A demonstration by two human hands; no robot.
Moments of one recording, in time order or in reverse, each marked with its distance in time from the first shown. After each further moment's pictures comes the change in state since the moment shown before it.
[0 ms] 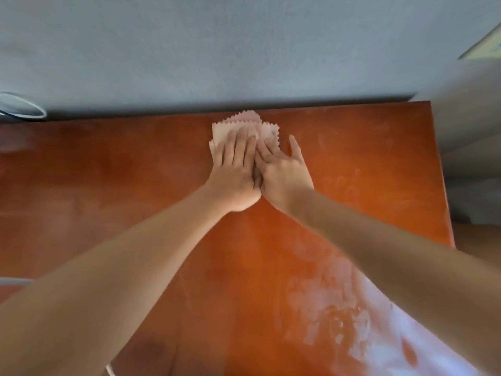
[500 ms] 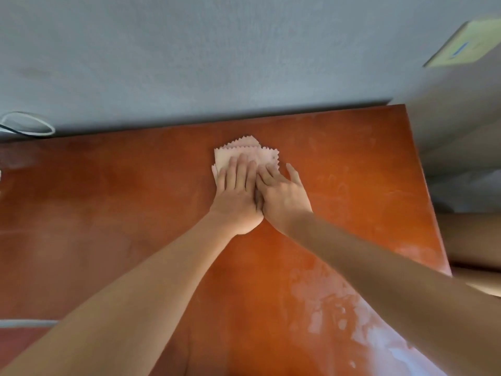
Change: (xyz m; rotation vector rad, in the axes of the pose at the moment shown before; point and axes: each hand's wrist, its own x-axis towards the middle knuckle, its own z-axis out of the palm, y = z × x) left_hand -0.043 0.013 0.012 -0.021 -0.036 0.035; right_hand -0.041 -0.023 0.003 0.049 -0.059 0.079
